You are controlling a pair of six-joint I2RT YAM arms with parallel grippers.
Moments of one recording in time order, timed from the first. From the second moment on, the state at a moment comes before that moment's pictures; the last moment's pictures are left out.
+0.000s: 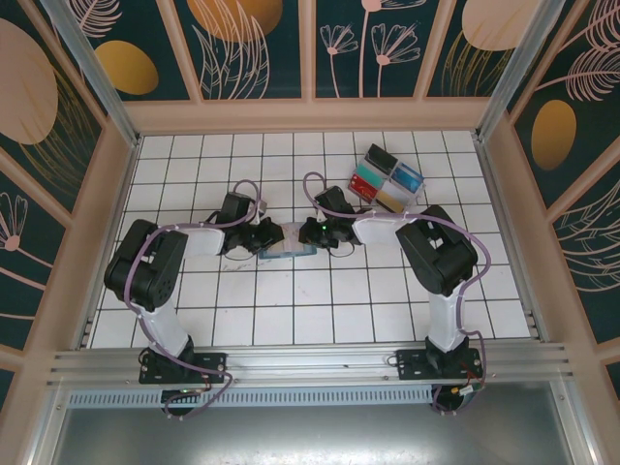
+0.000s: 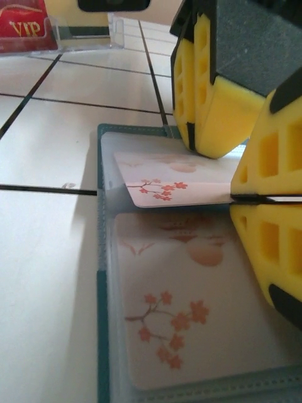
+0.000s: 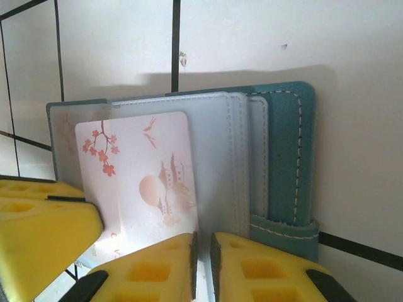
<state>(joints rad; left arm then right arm) -0.37 1.79 0.81 0.11 0.59 -0.80 0.68 1.96 1.13 -0.10 -0.33 0.75</state>
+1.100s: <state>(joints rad) -0.28 1.44 0.86 -0.13 0.61 -0.64 0.55 1.75 1.05 0.11 -0.67 0.78</state>
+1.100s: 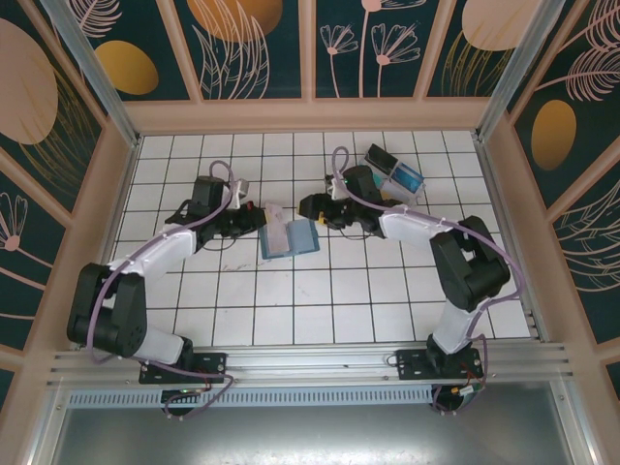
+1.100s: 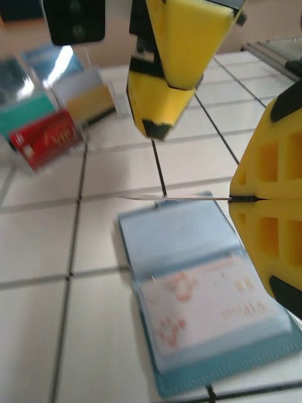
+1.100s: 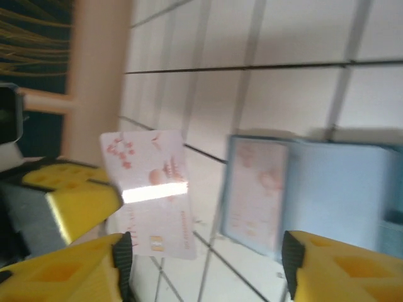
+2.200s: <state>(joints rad) -0.28 1.33 0.71 0.43 0.75 -1.14 0.54 1.72 0.91 0.81 -0.89 1.37</state>
